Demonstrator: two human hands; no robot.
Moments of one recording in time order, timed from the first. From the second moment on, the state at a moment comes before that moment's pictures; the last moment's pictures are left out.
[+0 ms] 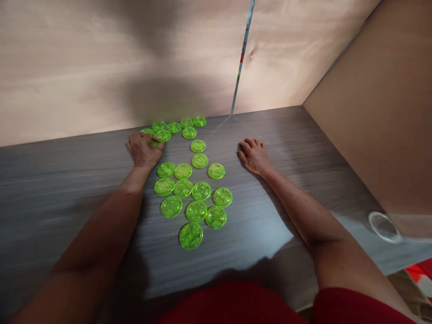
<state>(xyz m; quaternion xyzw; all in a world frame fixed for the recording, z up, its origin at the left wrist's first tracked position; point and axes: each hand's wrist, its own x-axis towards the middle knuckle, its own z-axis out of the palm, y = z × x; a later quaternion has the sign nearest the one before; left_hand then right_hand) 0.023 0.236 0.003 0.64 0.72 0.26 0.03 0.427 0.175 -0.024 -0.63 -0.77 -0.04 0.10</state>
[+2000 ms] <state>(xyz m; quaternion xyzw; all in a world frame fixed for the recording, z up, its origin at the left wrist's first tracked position) 0.022 0.242 -0.005 0.63 0.73 0.27 0.02 0.429 0.176 -0.026 -0.62 -0.77 -0.04 0.10</state>
